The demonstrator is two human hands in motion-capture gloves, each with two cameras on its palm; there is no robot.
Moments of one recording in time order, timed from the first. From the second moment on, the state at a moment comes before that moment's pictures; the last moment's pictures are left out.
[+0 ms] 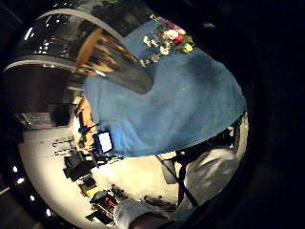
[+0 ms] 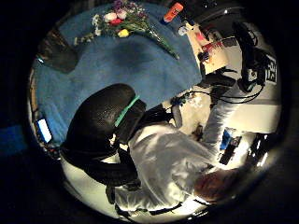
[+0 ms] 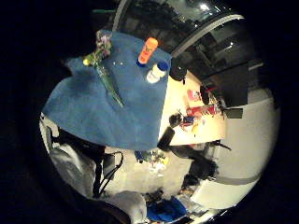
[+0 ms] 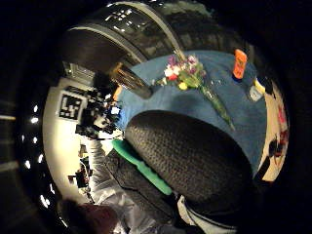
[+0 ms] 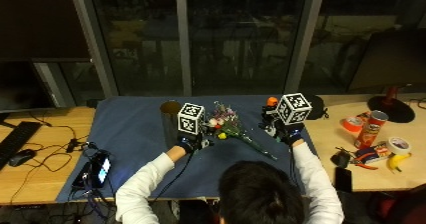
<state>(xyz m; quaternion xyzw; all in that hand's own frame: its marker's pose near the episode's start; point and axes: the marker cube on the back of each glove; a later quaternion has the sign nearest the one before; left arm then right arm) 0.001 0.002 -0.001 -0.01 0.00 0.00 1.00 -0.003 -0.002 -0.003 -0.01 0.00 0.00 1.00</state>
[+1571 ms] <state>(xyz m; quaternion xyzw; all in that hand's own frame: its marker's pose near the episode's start) -0.012 0.010 -0.037 0.13 0.01 0.00 0.99 0.049 -0.071 0.075 -0.23 -0.02 0.24 0.94</state>
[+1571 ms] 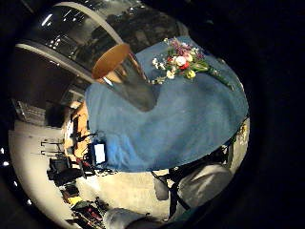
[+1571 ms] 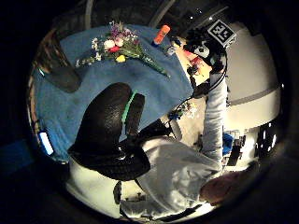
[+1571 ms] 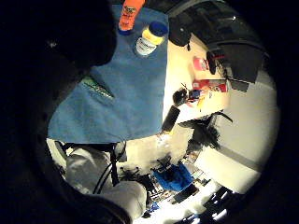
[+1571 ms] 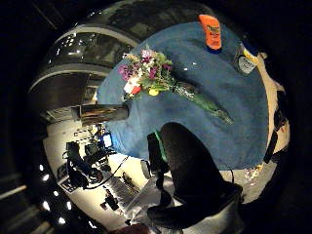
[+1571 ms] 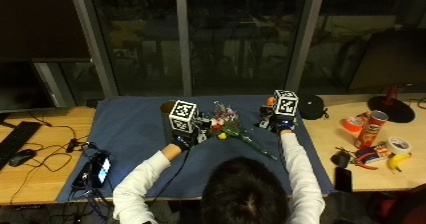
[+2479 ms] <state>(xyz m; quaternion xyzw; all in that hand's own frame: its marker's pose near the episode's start) -0.027 0.016 -0.015 0.11 0.02 -0.02 0.99 0.047 -0.054 0.214 -0.23 -0.04 0.23 0.94</state>
